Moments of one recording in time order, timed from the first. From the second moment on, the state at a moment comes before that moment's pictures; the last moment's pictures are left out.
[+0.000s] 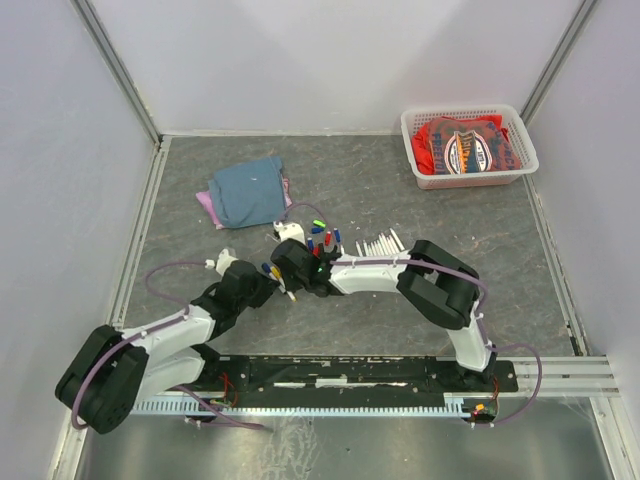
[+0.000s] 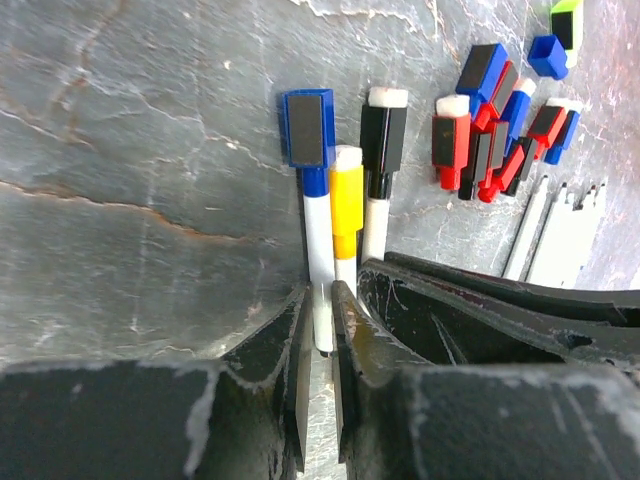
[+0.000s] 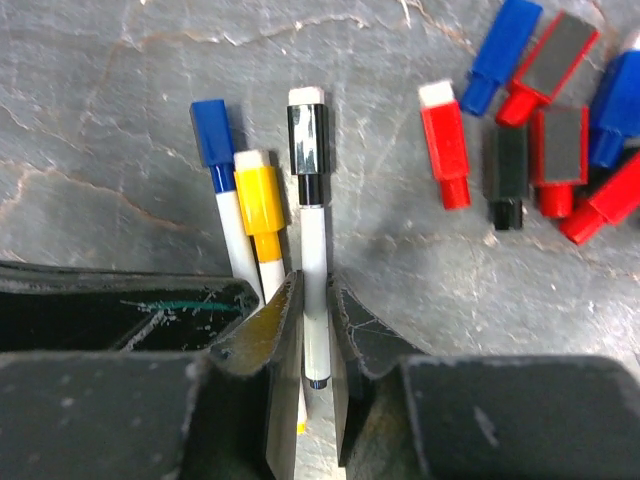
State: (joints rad) left arm -0.54 1.06 0.20 0.13 -0.17 -1.19; right arm 1.10 2.04 1.30 -0.08 0.31 0.59
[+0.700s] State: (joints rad) left arm -0.76 1.01 0.23 0.02 -0.30 -1.30; right arm 1.14 1.92 1.12 -0.06 0.39 0.60
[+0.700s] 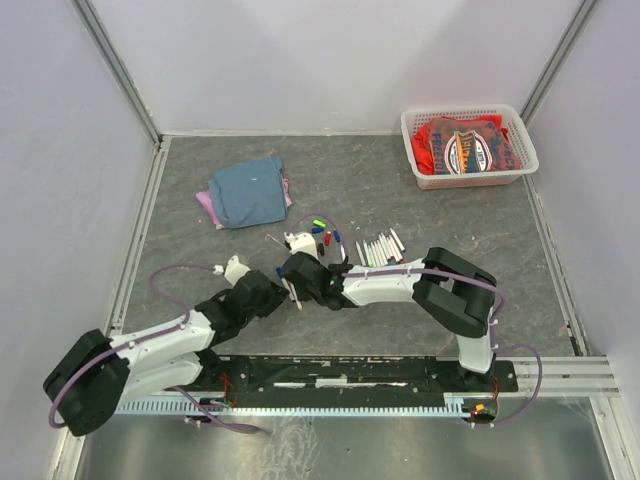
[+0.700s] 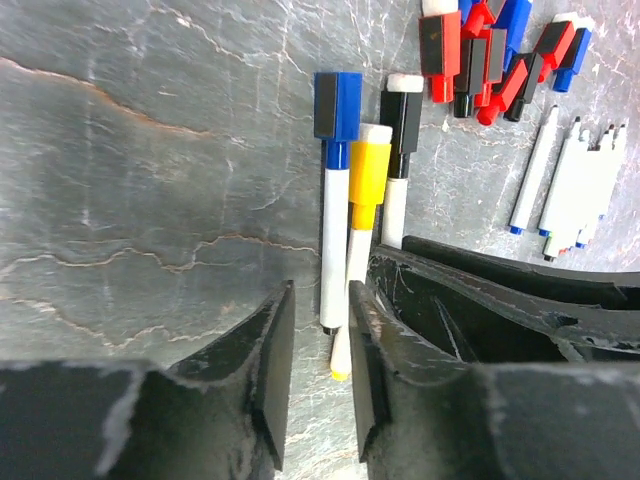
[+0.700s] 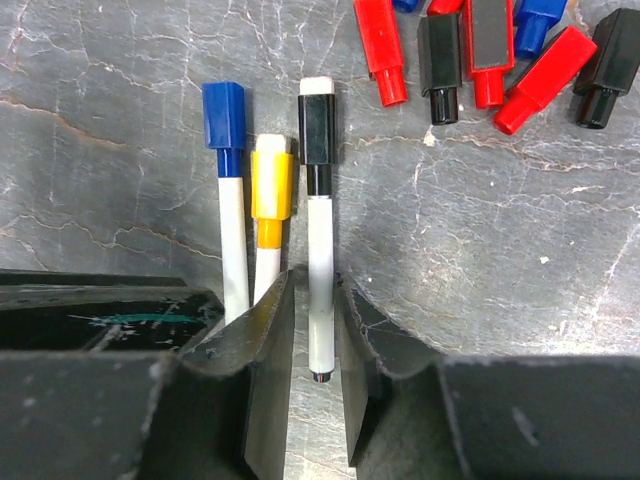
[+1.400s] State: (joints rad) left arm -0.76 0.94 0.32 -0.13 -0.40 -1.27; right arm 1.18 1.93 1.15 -0.15 0.49 0.62
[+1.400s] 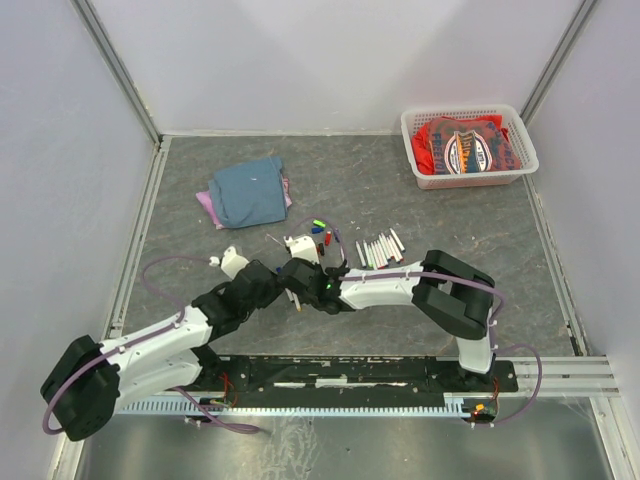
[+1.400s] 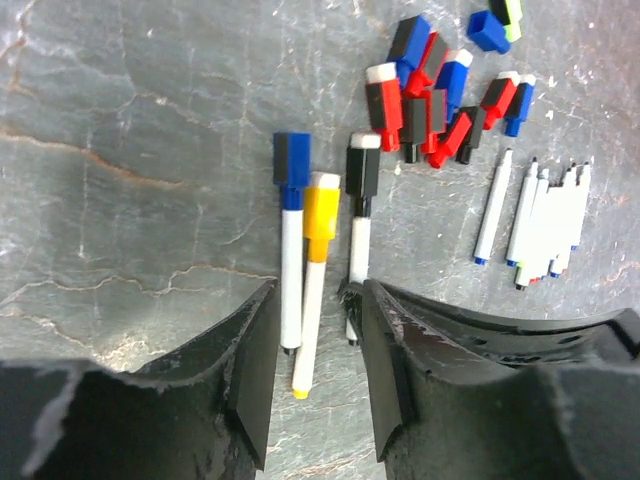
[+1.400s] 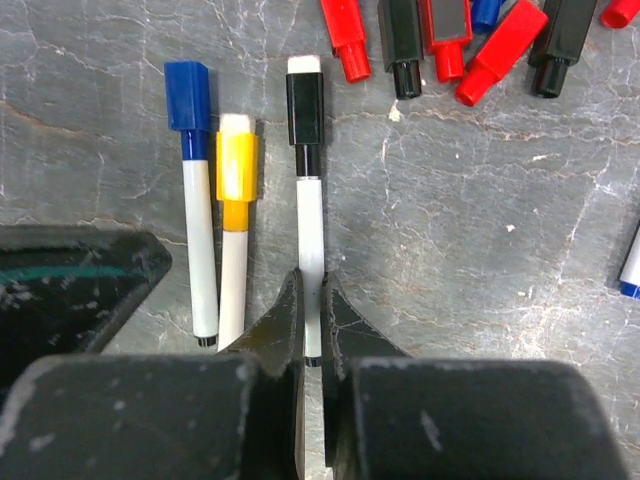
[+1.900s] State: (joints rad) left arm -0.76 0.96 0.42 -0.10 -0.38 -1.11; right arm 1.18 1.63 0.84 -0.05 0.40 0.63
